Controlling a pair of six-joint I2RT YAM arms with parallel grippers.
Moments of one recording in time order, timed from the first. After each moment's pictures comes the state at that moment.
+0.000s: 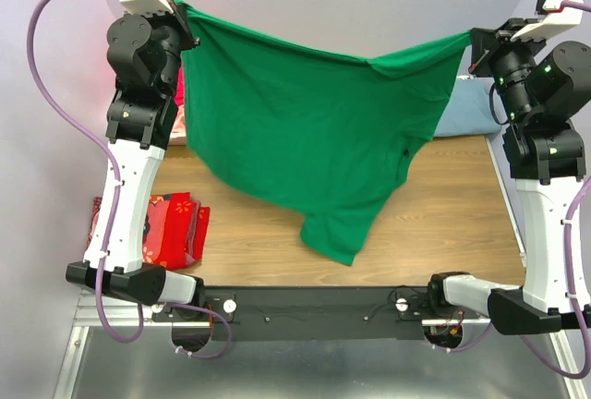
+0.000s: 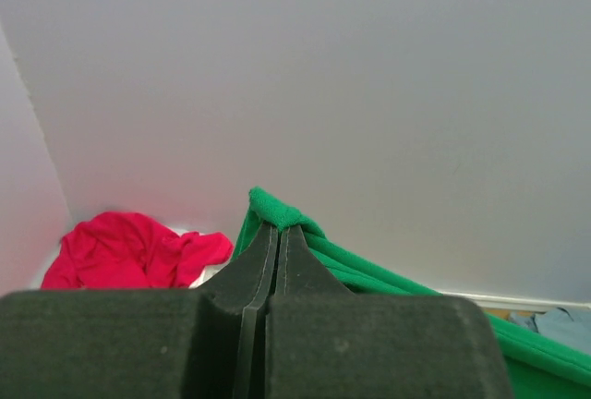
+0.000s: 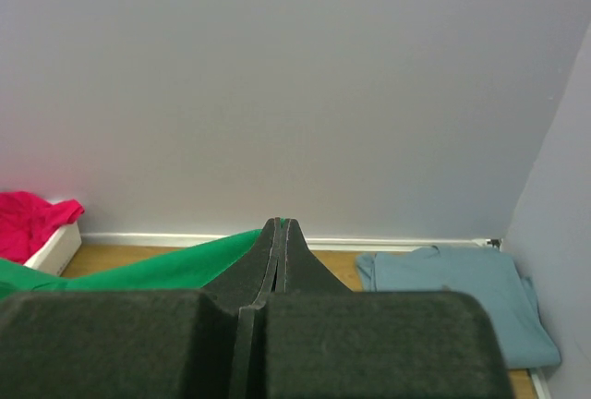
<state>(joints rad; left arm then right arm) -0.20 1.38 1.84 -0.24 -0.21 -0.15 0.09 1.20 1.76 -0.39 0.01 0.08</state>
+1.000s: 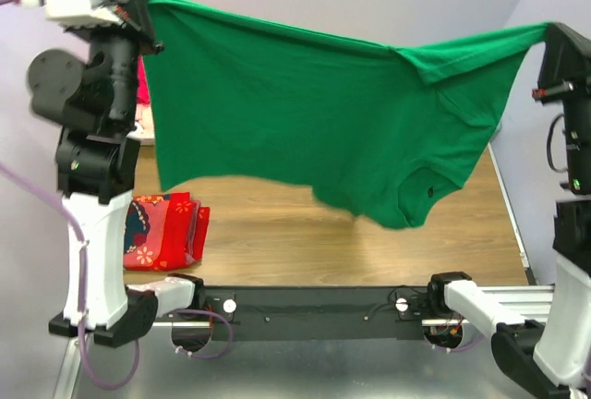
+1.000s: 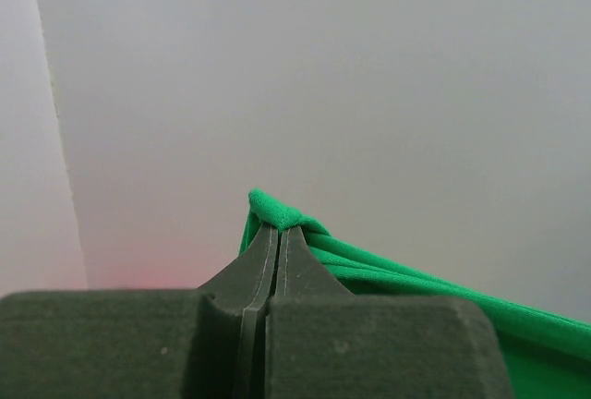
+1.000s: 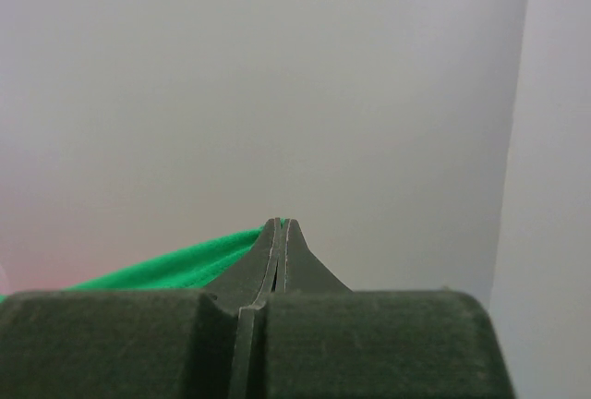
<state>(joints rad) -0.20 1.22 1.98 -0.31 -0.16 -0.10 0.09 0.97 1.86 -0.35 0.01 0.04</state>
